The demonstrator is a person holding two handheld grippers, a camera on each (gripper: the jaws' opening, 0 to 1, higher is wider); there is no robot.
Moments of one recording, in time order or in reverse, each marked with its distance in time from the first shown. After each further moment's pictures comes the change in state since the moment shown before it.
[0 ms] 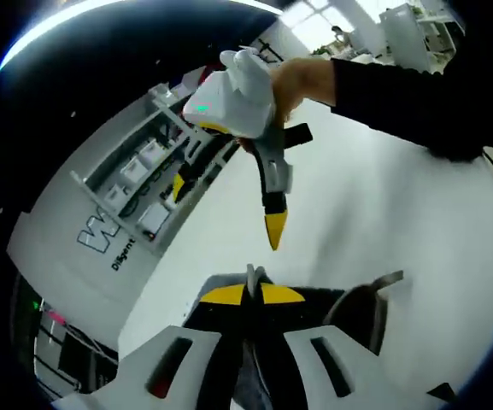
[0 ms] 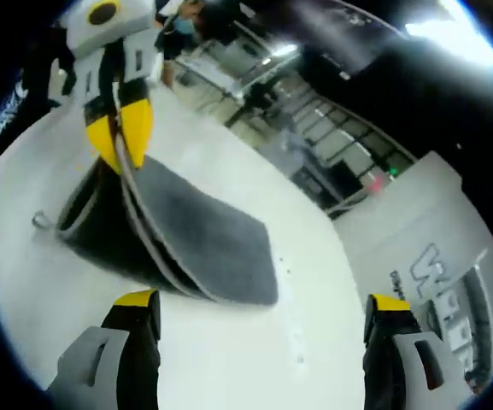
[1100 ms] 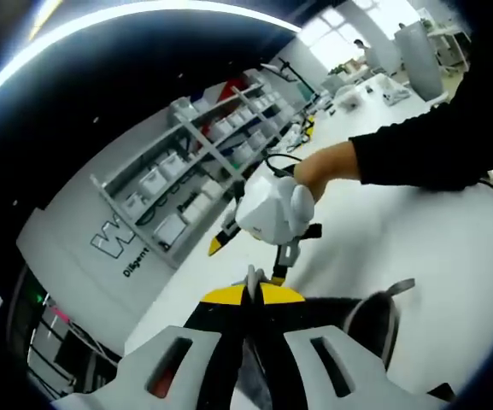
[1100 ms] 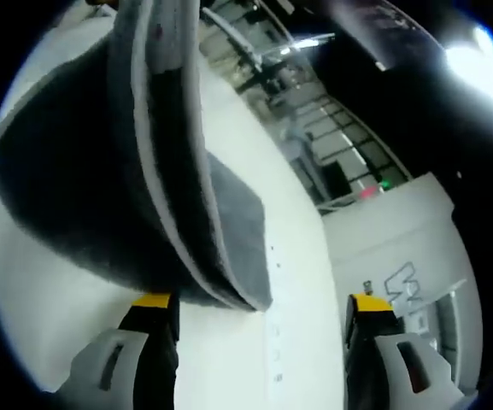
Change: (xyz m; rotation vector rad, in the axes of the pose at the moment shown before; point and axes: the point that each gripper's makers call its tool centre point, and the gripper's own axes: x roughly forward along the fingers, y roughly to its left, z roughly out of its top) left arm -0.021 0.032 0.011 -0.046 -0.102 0.083; right arm 0.073 -0.023 -0.024 -0.155 0.060 -0.204
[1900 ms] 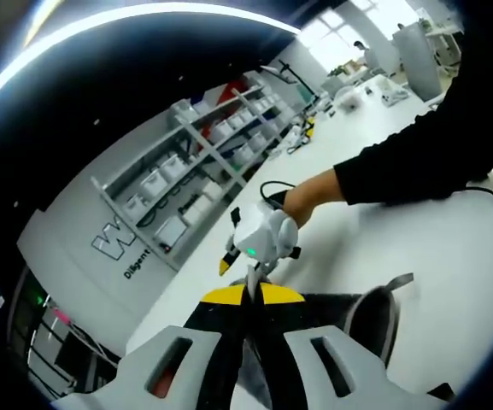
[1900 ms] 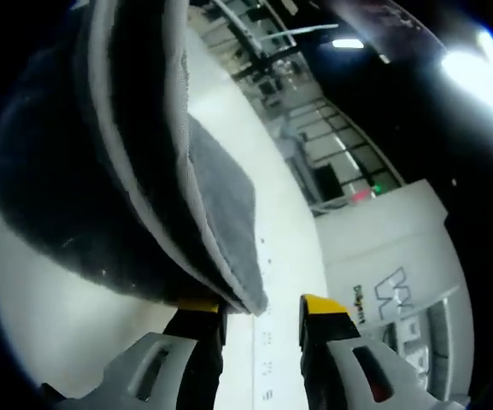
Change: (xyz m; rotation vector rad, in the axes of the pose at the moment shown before) left arm -0.009 0.002 -0.002 0.005 -0.010 -0.003; right arm 0.044 -0.005 -0.014 -0.061 -0.015 -0.023
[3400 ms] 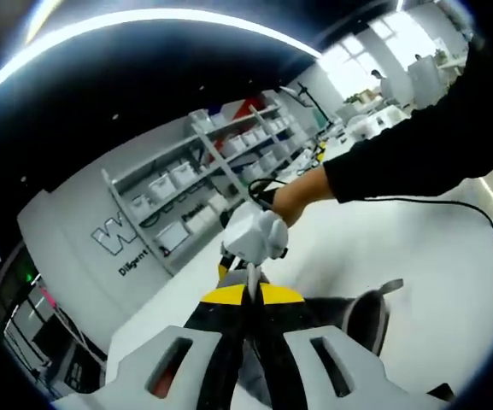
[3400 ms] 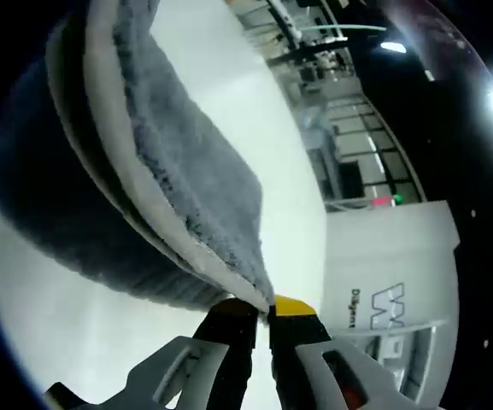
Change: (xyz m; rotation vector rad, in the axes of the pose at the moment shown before) left arm -0.033 0.016 -0.011 -0.139 -0.109 0.028; right arm -0.007 -0.024 0.019 -0.164 0.128 0.082
